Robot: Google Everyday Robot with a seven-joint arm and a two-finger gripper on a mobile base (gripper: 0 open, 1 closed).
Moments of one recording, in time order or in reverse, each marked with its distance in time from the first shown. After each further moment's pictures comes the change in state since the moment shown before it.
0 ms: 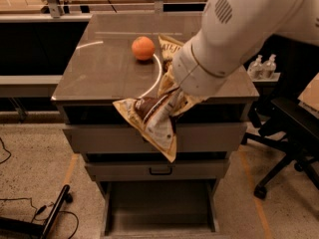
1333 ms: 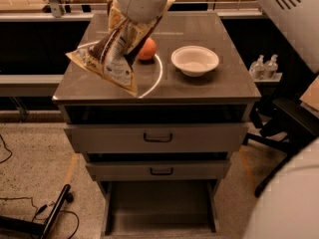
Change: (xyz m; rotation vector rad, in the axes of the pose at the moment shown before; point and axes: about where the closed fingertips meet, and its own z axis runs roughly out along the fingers) arm 0.014 -0.174 0.007 0.019 -0.098 -0.279
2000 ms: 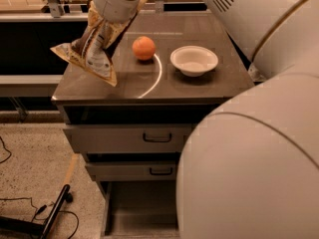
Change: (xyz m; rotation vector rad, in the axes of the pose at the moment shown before) arm 0.032 -0.061 0.058 0.063 0.041 -0.079
